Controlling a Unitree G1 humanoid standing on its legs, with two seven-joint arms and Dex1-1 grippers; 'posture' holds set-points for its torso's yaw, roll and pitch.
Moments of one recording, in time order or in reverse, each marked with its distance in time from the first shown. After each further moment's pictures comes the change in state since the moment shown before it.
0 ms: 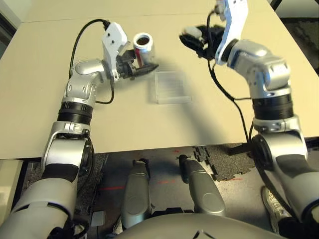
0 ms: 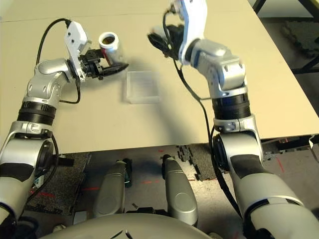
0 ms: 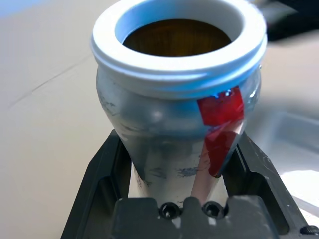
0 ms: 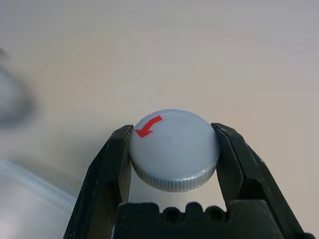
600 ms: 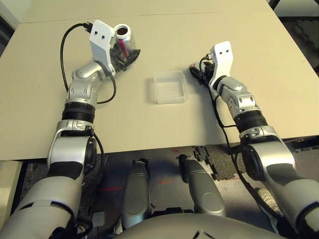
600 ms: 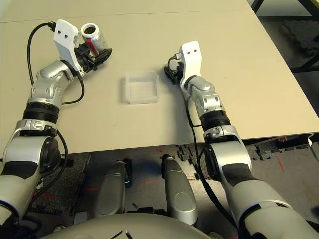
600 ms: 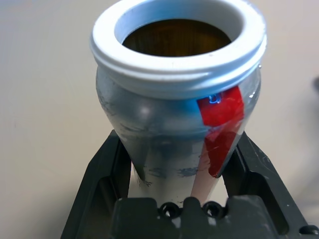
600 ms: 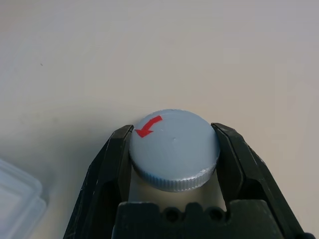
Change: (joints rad) left arm 0.030 -0.026 0.050 0.102 0.037 -0.036 0.227; right arm -0.021 0.087 -0.019 0.384 -0.075 -0.344 -0.029
